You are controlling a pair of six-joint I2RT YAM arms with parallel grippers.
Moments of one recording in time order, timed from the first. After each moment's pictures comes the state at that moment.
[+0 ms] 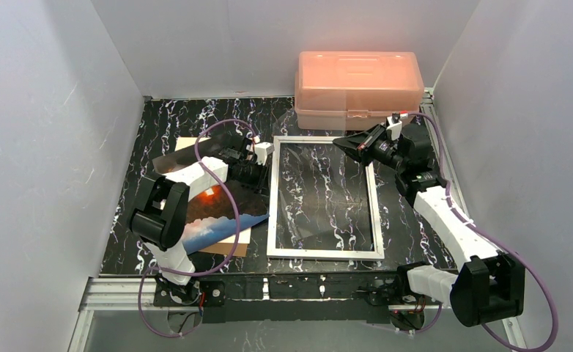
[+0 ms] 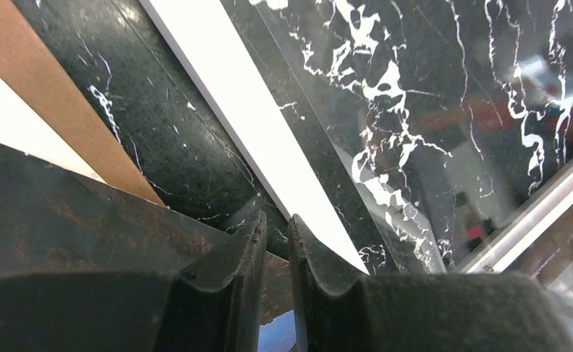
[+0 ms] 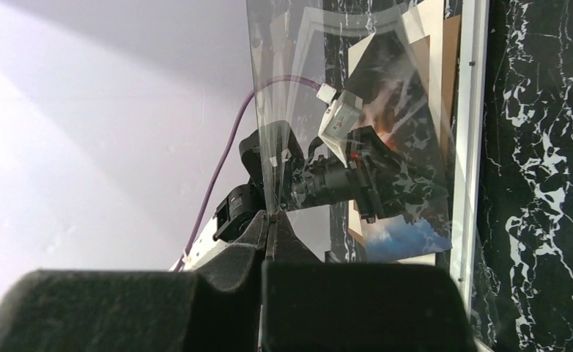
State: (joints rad) left arm -0.42 1.73 1.05 -0.40 0.45 -0.07; right arm 0.24 1.14 0.83 0.12 -0.58 1.34
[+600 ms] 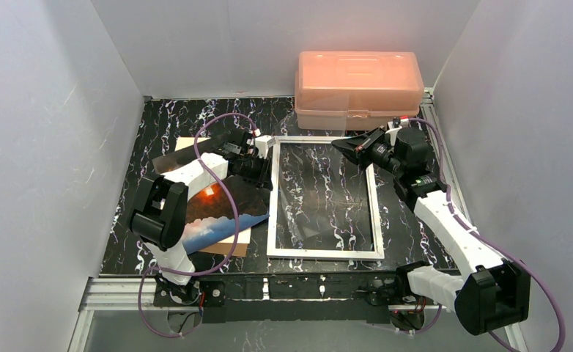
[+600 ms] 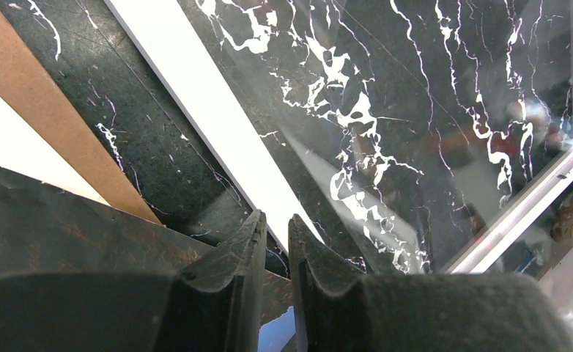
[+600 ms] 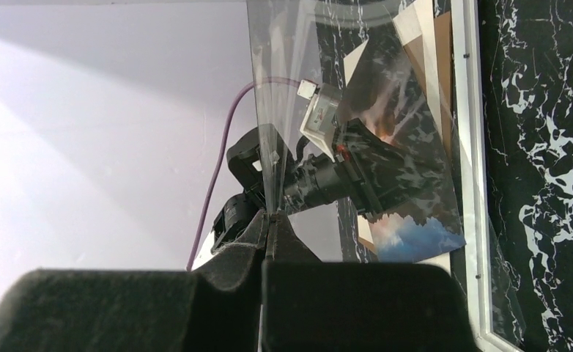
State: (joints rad) left arm -0.42 1.73 1.12 -0.41 0.47 -0.09; right arm 0.30 1.09 0.83 0.04 -0.45 1.41
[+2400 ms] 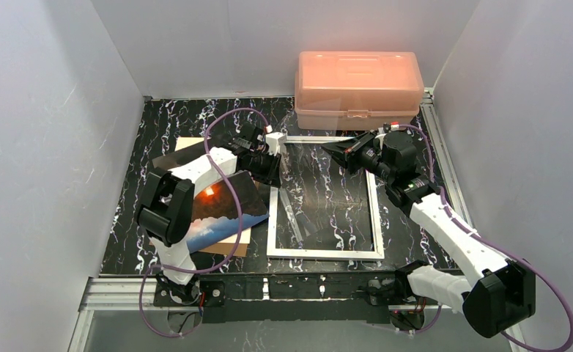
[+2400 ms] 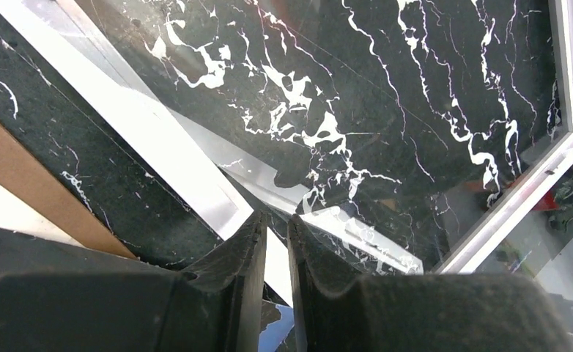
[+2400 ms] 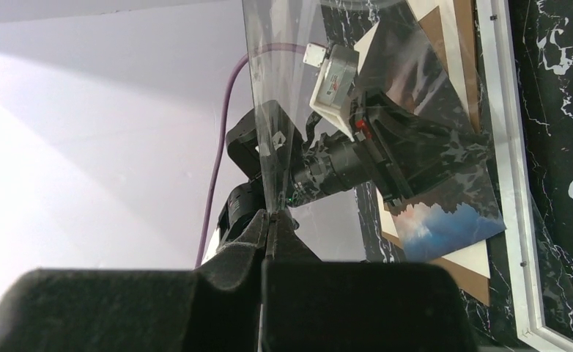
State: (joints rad) left arm -0.48 1.79 1.23 -0.46 0.46 -0.08; right arm 0.45 1.08 0.84 0.02 -0.31 1.52
